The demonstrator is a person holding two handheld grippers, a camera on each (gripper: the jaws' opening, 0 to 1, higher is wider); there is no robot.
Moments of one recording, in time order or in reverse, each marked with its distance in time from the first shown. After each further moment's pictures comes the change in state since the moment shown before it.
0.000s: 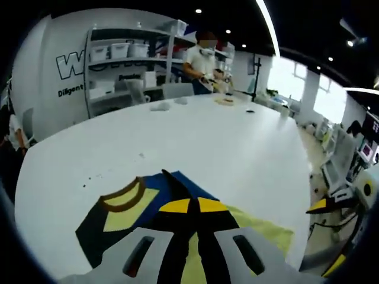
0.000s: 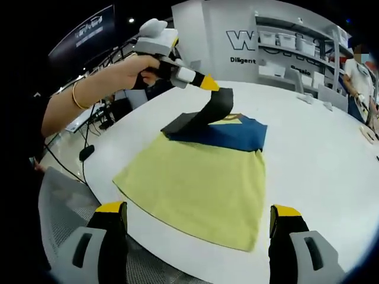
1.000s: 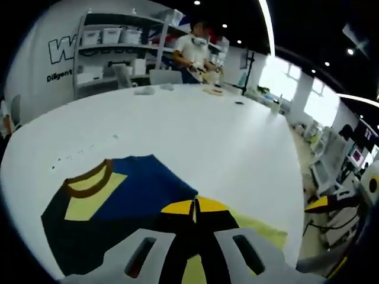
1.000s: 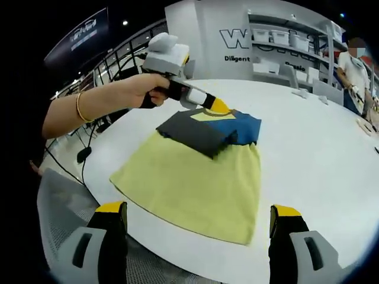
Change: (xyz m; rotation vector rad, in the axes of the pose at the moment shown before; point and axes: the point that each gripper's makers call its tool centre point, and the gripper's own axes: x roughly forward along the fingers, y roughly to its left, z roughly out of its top) left arm 0.042 -0.033 -0.036 -0.053 0.048 -0.093; right arm -0.002 -0.011 -0.012 0.038 -0.001 -0.019
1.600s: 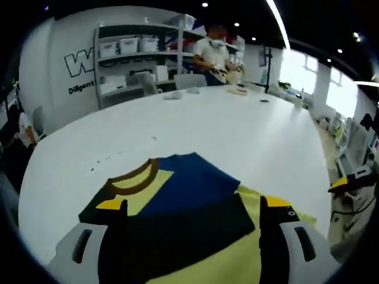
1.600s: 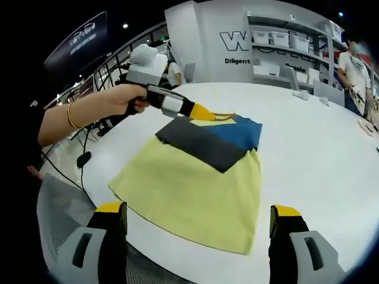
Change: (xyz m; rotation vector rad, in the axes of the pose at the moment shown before) left arm -0.041 0.067 -0.010 0.053 -0.025 0.232; right arm 0.010 -0.003 0.014 0.012 -0.025 0.014
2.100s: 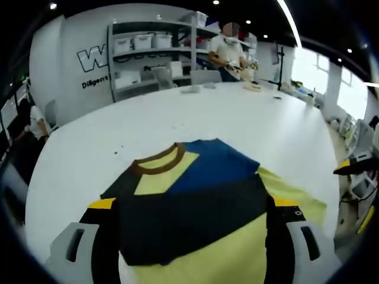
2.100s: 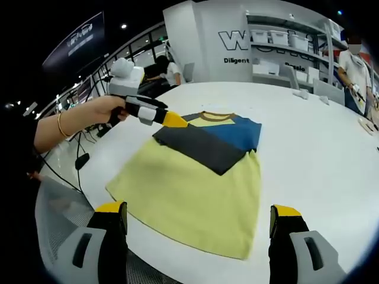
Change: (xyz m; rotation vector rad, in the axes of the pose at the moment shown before) left arm -0.028 0.046 -0.035 -0.037 0.026 0.083; right arm 0.007 -0.005 0.003 0.005 0.002 0.000
